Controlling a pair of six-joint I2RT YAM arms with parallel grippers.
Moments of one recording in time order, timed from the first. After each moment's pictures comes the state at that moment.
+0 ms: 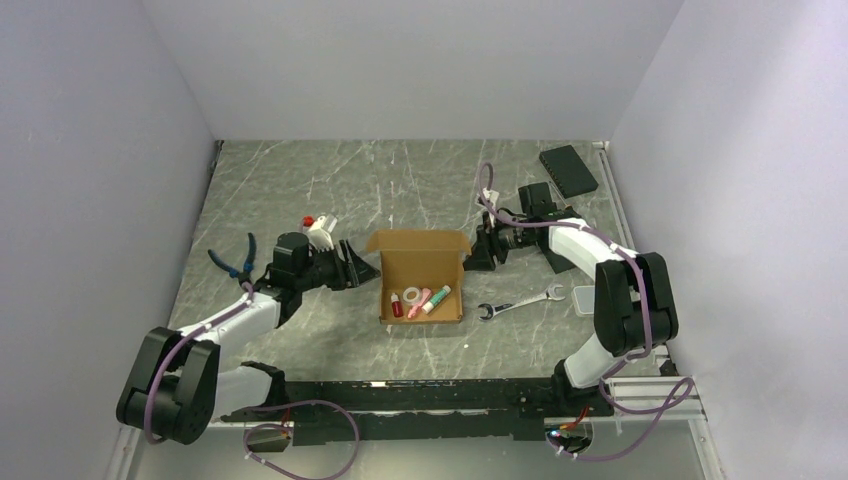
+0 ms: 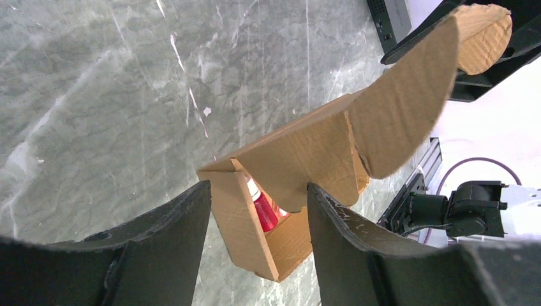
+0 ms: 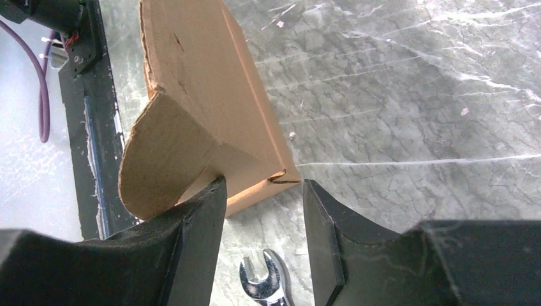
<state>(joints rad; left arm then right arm) -0.30 1.19 0.41 0.29 0.55 -0.61 0.21 1.60 0.97 -0.42 -1.01 -0.42</state>
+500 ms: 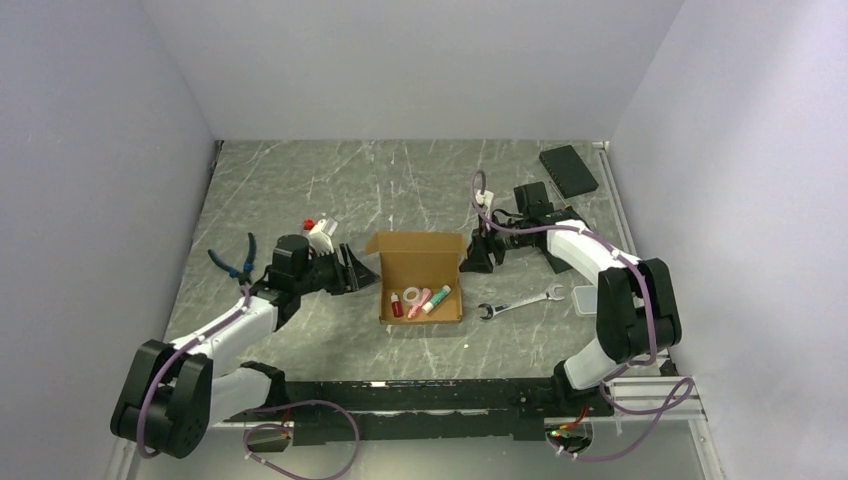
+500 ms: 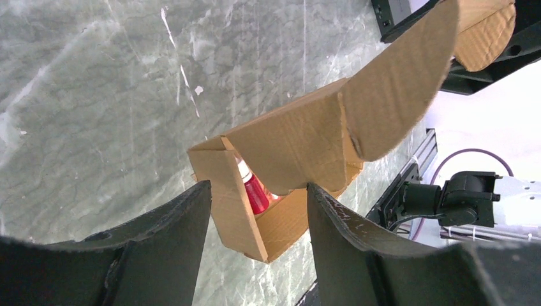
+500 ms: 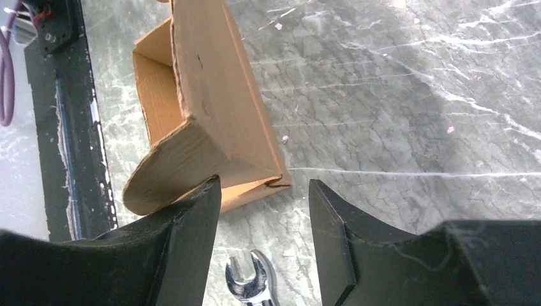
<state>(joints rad) -0.32 1.14 0.41 0.20 0.55 -0.63 0.24 1.56 0.97 -0.42 -0.96 -0.49</state>
